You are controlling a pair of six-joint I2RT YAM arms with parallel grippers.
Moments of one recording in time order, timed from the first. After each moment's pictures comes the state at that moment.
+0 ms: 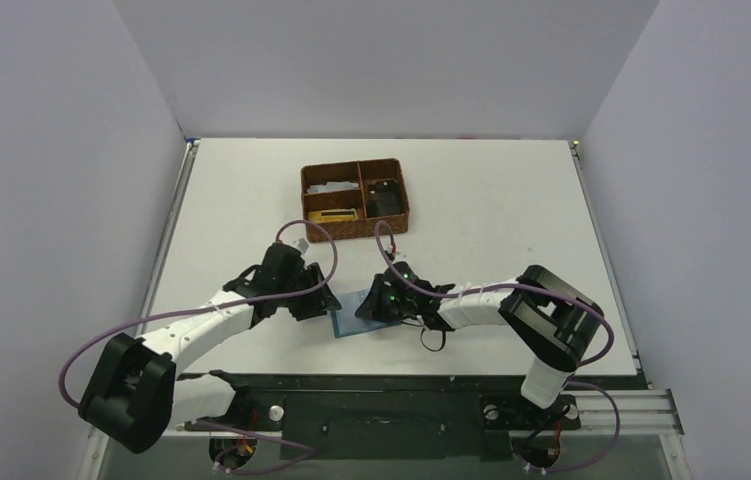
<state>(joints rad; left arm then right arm) -0.50 1.20 0.58 -0.29 0.23 -0.83 0.91 1.72 0.73 0.27 -0.10 1.00</state>
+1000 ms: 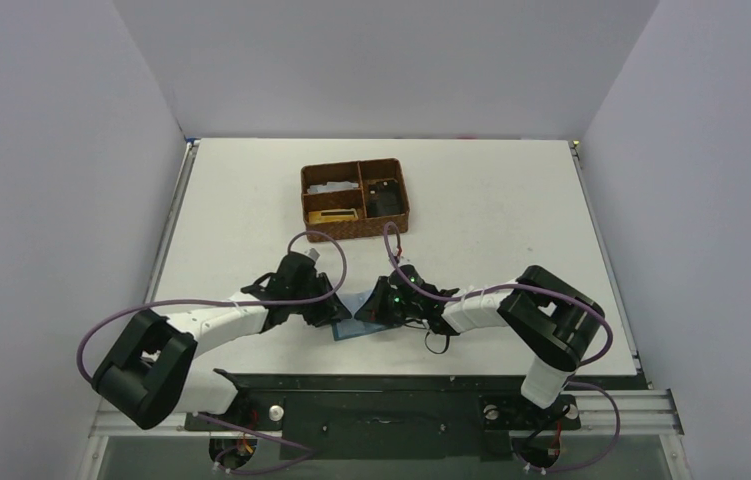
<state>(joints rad) -0.58 1.33 0.51 -0.08 0.26 -1.00 0.90 1.72 0.66 0.40 -0.16 1.09</state>
